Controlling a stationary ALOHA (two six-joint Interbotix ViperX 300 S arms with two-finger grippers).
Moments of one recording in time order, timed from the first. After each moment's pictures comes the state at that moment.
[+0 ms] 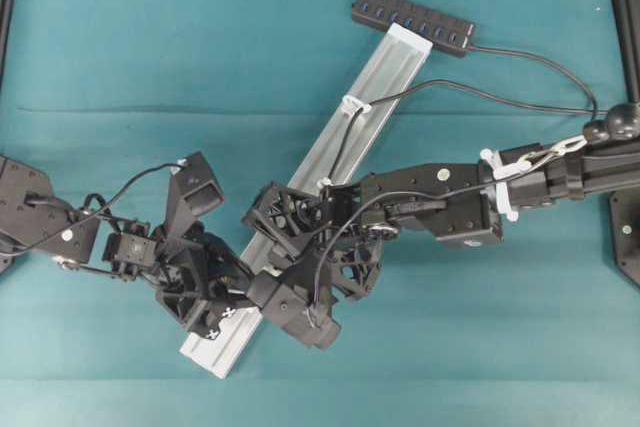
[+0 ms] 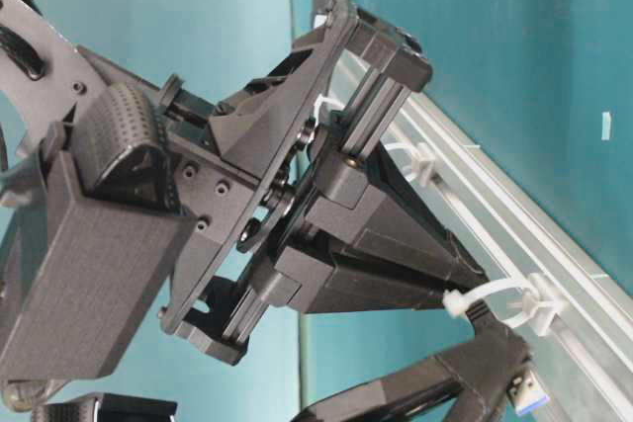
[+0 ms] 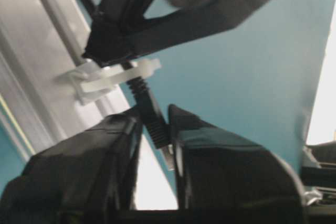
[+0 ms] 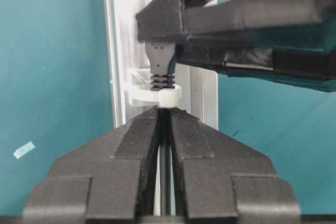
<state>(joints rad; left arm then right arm) -0.19 0.00 0.89 0.02 -0.36 -0.89 0.06 0.32 0.21 0.16 0.49 -1.09</state>
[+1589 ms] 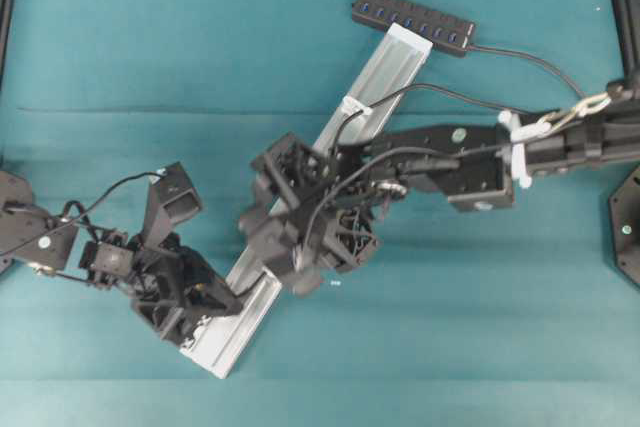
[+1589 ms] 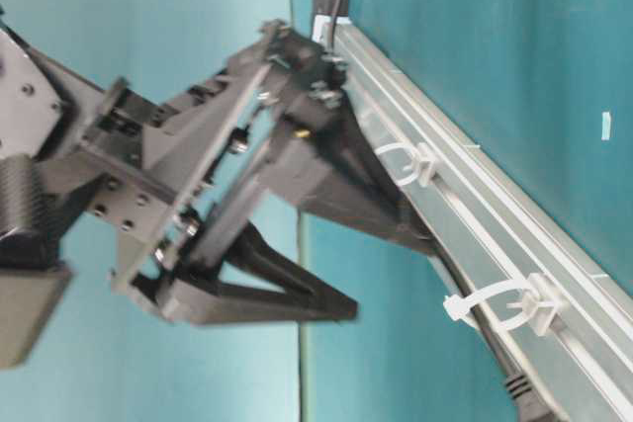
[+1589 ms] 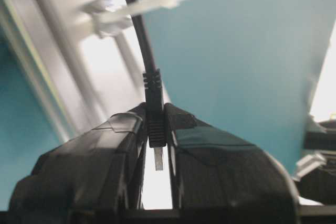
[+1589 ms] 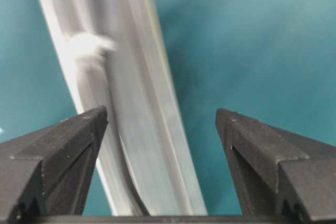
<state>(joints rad) -0.23 -0.06 0.97 0.02 -0.35 -0.96 -0.02 0.25 0.23 0.16 0.50 -0.88</state>
